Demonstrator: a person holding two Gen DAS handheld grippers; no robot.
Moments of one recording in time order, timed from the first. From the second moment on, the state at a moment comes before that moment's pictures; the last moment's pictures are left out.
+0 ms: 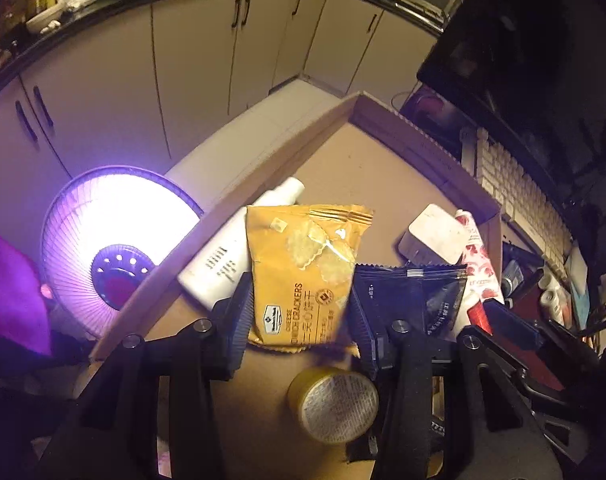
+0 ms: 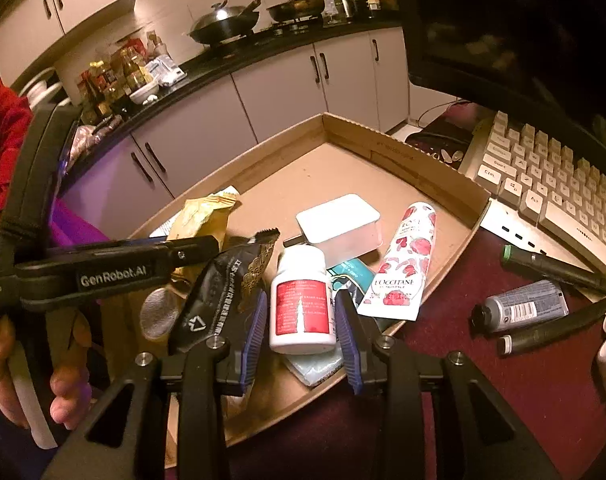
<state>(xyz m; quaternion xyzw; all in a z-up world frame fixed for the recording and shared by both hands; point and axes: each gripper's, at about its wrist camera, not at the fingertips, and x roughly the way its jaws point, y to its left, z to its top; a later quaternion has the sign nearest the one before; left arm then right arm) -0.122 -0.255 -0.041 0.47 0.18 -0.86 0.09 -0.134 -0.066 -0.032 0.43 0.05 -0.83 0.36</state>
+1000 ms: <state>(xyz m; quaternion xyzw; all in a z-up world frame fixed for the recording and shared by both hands) -0.111 -0.078 -0.001 0.45 0.09 -0.89 -0.05 -0.107 0.140 -0.030 0.42 -0.04 -0.87 0.25</state>
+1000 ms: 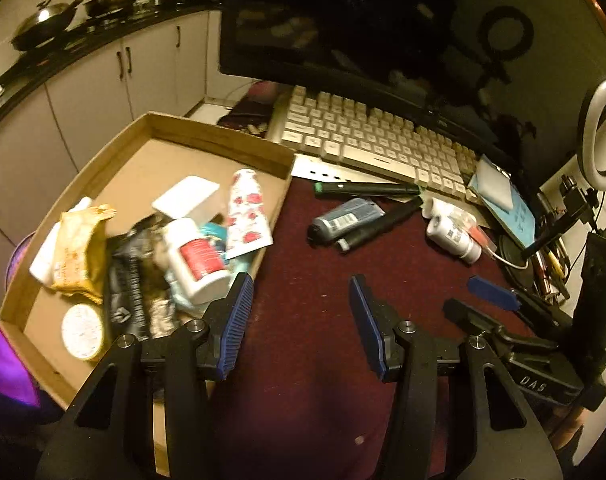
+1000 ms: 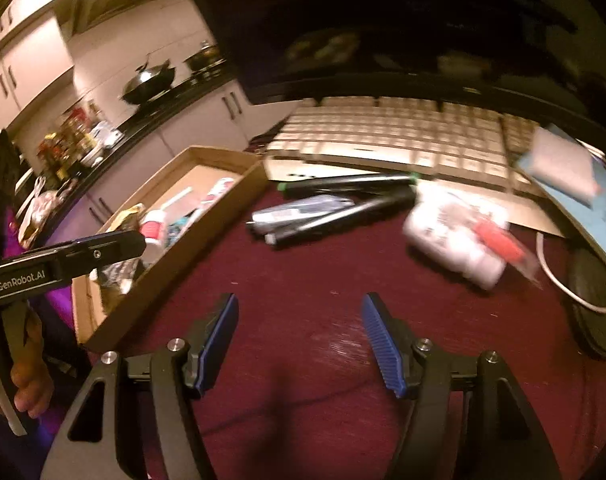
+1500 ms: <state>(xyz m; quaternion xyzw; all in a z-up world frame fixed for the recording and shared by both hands) -0.129 -0.040 -0.013 0.46 0.05 -0.88 -0.08 -0.146 0.177 -0.033 0.39 0.03 -0.90 0.20</state>
